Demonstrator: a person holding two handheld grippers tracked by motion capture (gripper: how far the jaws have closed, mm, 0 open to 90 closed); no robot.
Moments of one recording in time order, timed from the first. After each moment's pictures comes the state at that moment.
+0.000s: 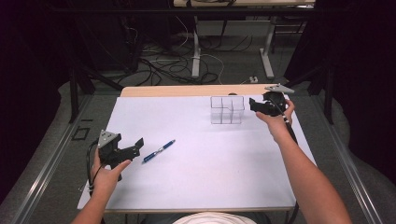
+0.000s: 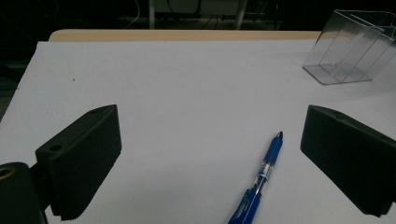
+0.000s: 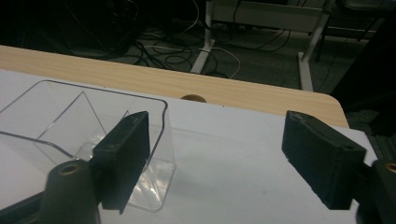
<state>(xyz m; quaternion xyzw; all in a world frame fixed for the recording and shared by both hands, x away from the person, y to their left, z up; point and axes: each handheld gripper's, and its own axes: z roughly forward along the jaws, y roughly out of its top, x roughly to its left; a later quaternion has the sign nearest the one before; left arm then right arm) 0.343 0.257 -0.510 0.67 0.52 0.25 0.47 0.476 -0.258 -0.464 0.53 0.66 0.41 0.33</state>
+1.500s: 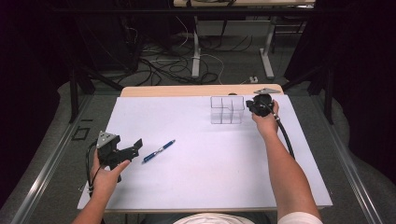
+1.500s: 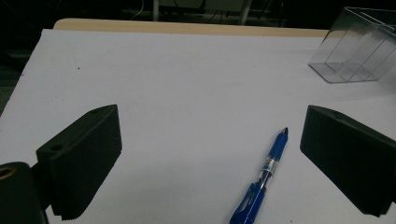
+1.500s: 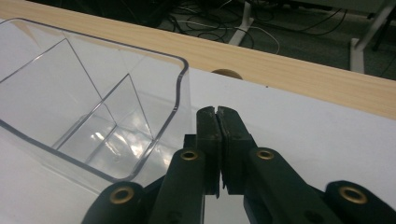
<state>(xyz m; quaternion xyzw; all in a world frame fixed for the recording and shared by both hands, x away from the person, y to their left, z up) 0.342 0.261 -0.514 0.66 0.54 0.25 0.46 0.521 -0.252 -0.516 0.49 0.72 0.41 0.27</state>
